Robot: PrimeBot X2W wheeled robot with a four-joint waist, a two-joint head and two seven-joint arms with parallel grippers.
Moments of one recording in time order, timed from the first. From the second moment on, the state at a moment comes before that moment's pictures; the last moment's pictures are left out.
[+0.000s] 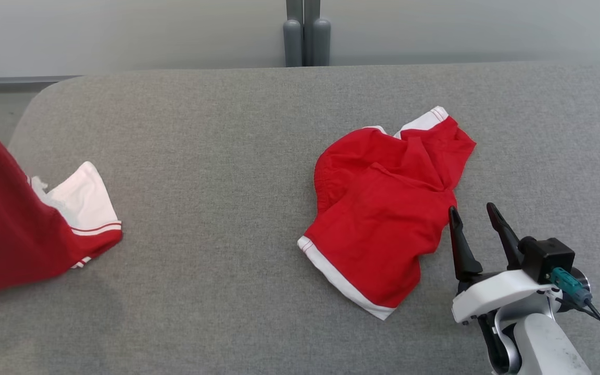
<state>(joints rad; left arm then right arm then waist) -0.70 0.42 0.15 0.51 -0.01 -0.04 -0.26 -0.16 -0.05 0.04 0.32 0.19 0.13 -0.26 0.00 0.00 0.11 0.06</state>
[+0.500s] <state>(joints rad) -0.57 0.26 0.13 0.76 -0.08 -0.04 -0.26 -0.20 -0.05 0.04 0.32 0.17 0.13 -0.26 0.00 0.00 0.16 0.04</state>
